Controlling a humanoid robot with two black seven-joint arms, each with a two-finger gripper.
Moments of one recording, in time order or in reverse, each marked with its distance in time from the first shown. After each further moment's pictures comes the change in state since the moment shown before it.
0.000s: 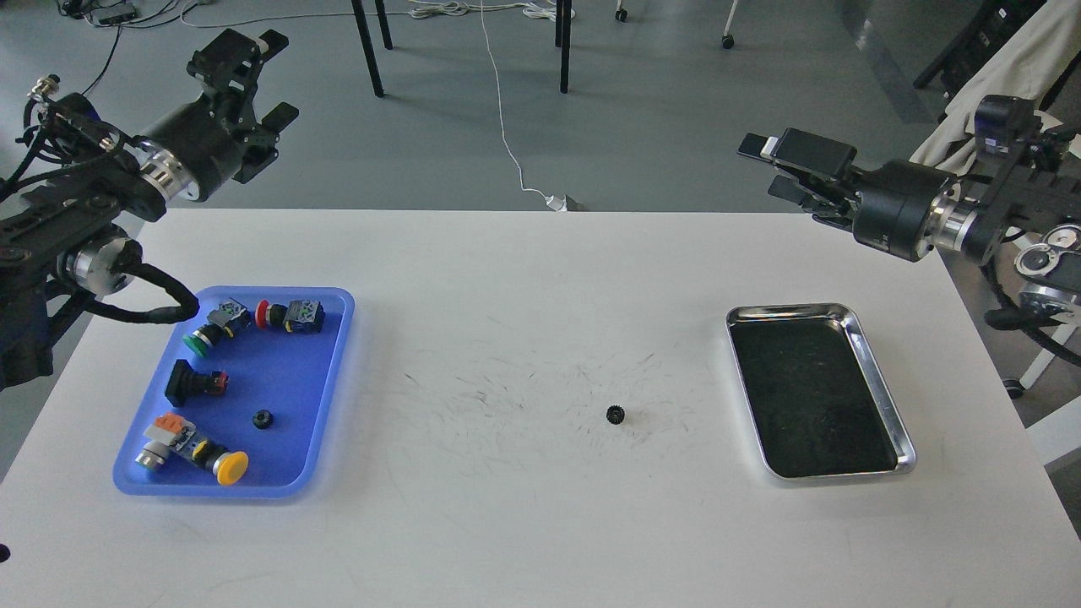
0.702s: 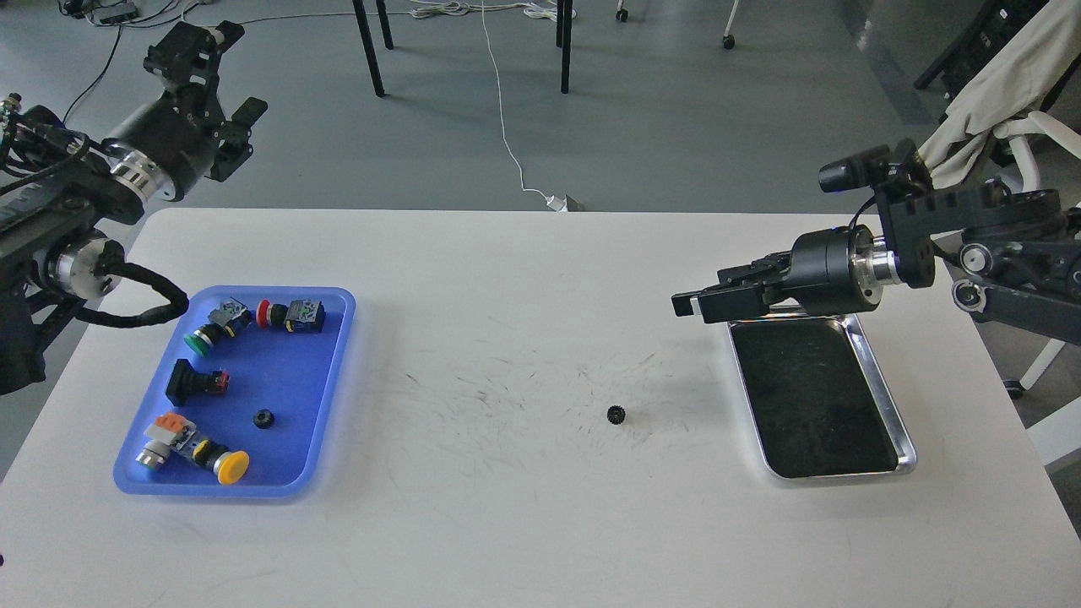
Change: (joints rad) left arm 0.022 0.025 -0.015 0.003 -0.118 0.003 0.000; right arm 0.137 0.171 -0.182 -0.044 -0.705 0.159 0.003
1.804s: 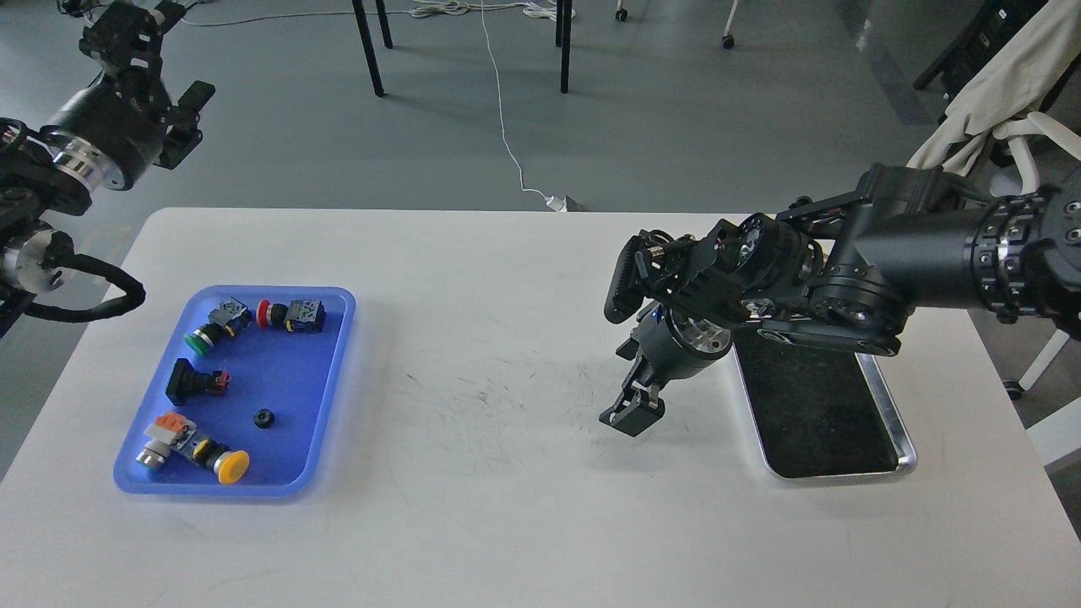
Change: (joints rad) left arm 0.000 0.074 -0.016 0.000 -0.004 0.003 0.000; right arm 0.105 0.566 -0.321 -0.179 -0.180 -0.007 0.000
